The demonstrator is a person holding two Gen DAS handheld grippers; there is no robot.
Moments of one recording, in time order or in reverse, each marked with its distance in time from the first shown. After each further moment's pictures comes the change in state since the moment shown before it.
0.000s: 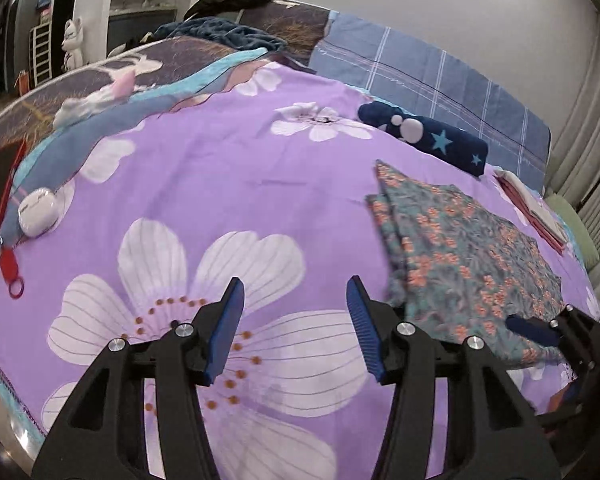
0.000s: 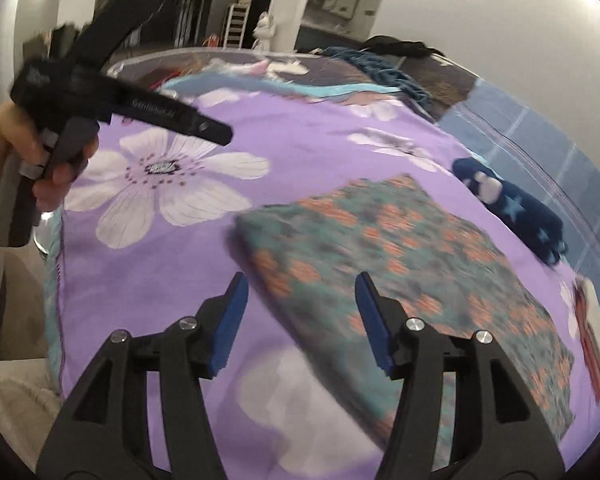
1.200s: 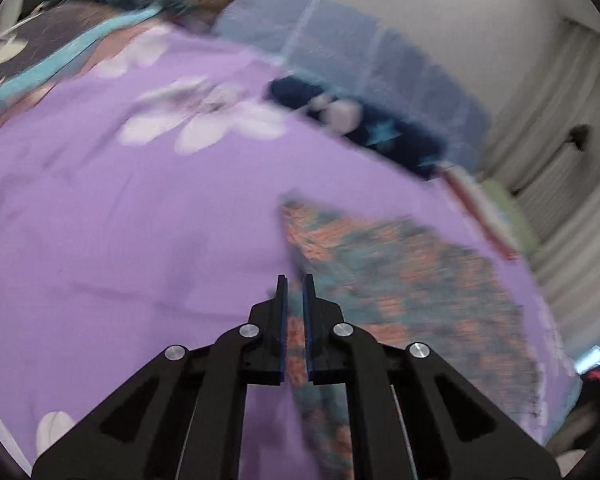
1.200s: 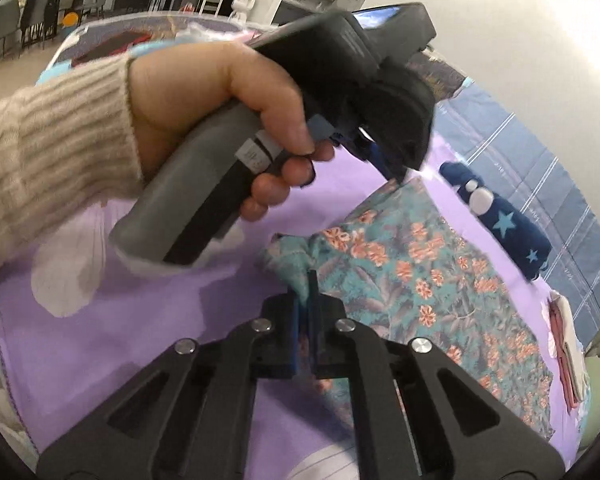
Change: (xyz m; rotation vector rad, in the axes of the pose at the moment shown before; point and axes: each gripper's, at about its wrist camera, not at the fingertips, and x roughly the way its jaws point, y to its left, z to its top) left arm 0.170 -0.062 0.090 0.039 0.154 -0.333; right arm 0.063 0.022 0.029 -0.029 0.088 -0.145
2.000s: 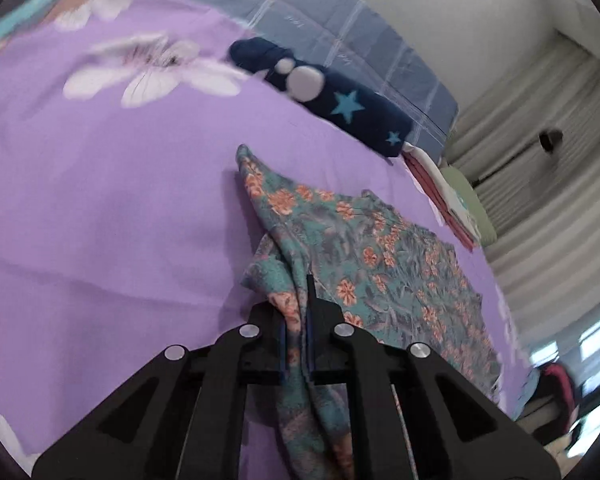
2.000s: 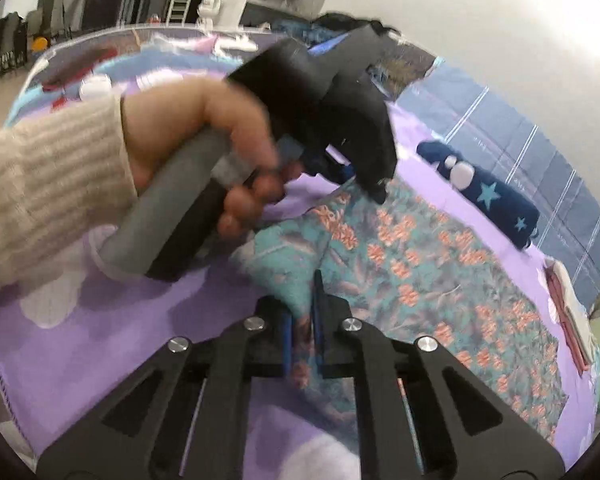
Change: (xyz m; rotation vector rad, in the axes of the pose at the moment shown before) left arm 0.020 -0.016 0.000 0.000 0.082 -0.201; right arm -0.009 -0.023 -0.007 0.113 -0.019 -0.035
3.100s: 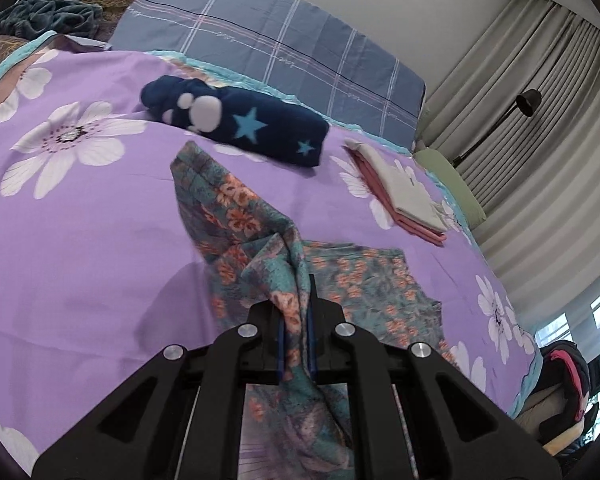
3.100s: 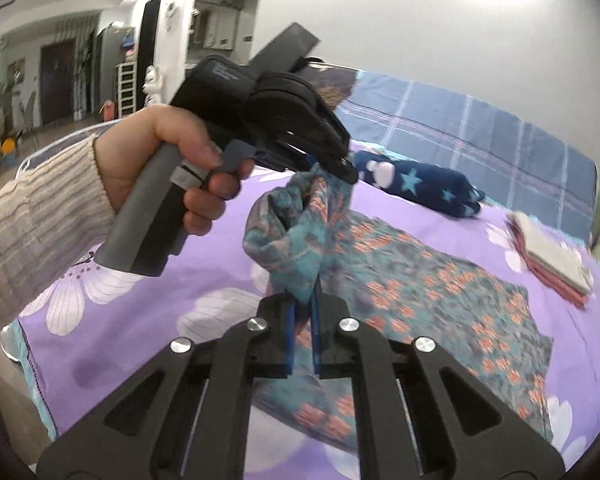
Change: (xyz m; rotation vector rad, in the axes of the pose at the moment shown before) left arm 0.010 -0.144 0.029 0.139 -0.004 0.011; right arm -0.090 -0.117 -0.053 0.356 -0.158 -0.038
